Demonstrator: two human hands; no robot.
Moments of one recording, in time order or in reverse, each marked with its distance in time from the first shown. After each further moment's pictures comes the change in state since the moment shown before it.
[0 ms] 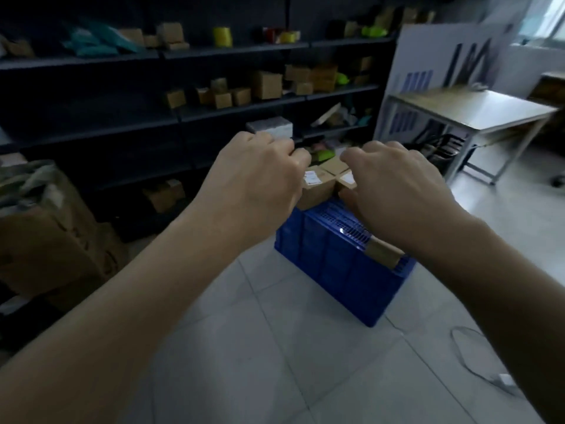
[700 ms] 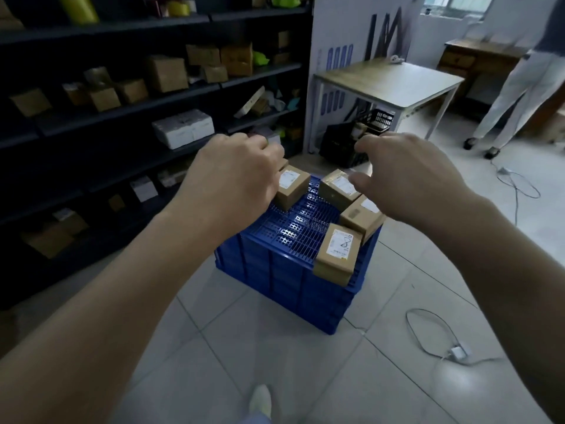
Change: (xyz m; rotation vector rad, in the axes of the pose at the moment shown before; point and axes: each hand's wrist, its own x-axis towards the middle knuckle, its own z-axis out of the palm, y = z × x) left_hand 0.224 0.019 0.190 -0.243 0.002 0.066; right_hand 0.142 0.209 0.105 0.013 -0.032 0.328
